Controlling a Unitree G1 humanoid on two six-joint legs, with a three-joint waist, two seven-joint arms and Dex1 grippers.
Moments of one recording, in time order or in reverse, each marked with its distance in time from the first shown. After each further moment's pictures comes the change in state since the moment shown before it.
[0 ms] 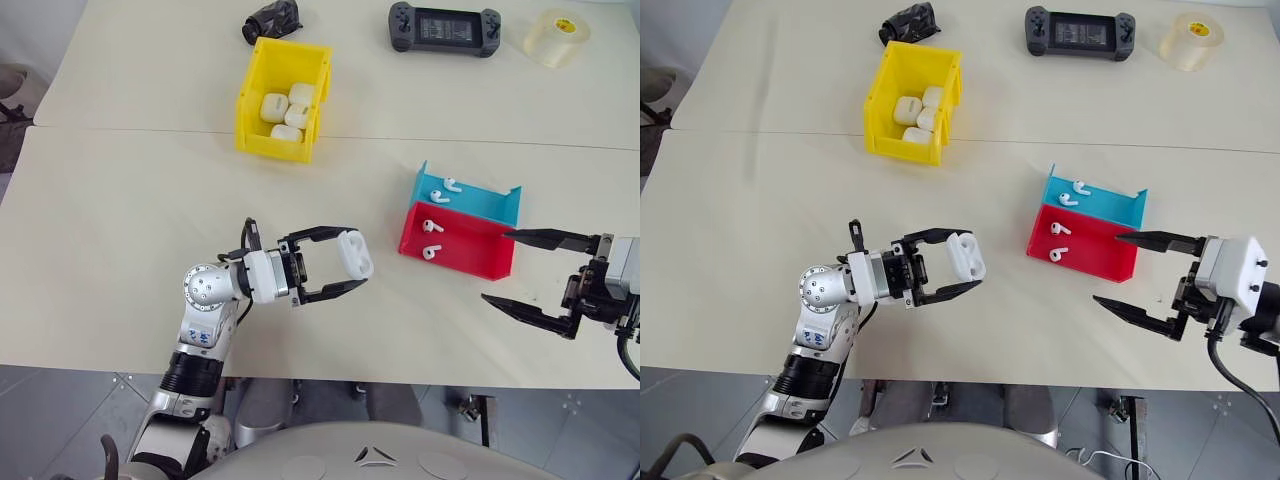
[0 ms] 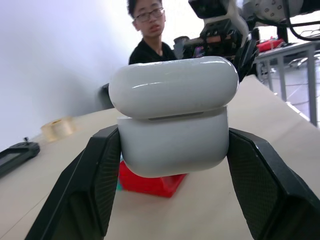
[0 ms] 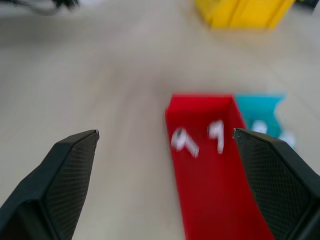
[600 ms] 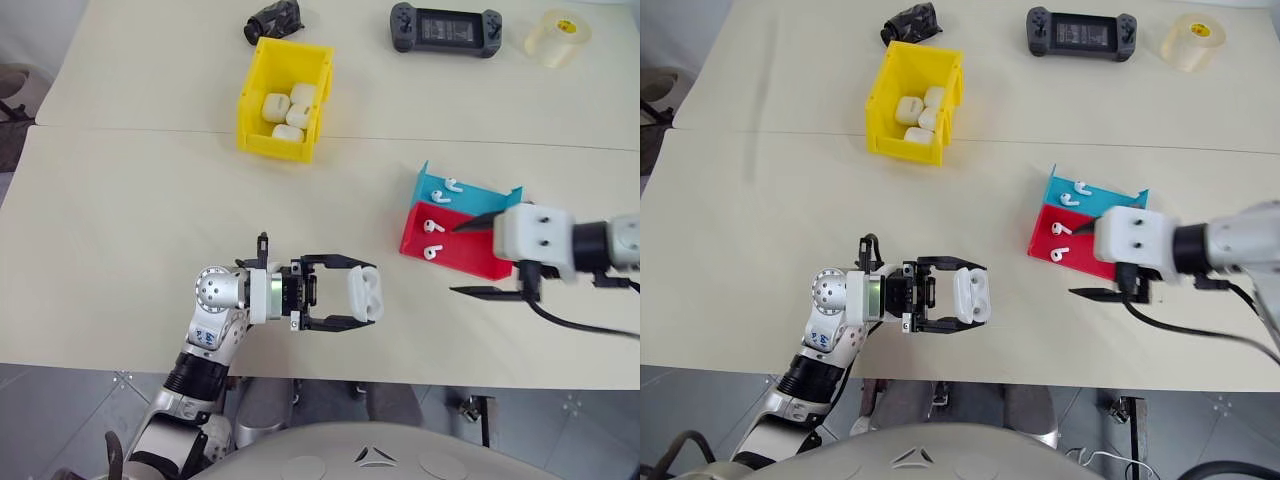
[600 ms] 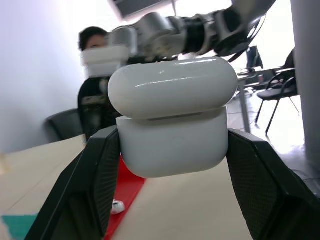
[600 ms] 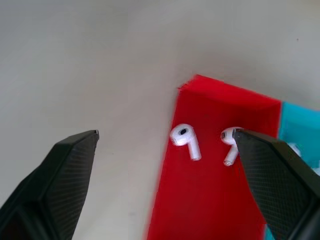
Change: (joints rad) left arm 0.005 0.022 -0.084 -0.010 -0.163 0.007 -0.188; right arm -0.632 -0.212 0.628 -0.037 -0.328 0.235 0.000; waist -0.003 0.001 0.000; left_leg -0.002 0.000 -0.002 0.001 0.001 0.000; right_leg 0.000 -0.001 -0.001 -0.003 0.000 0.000
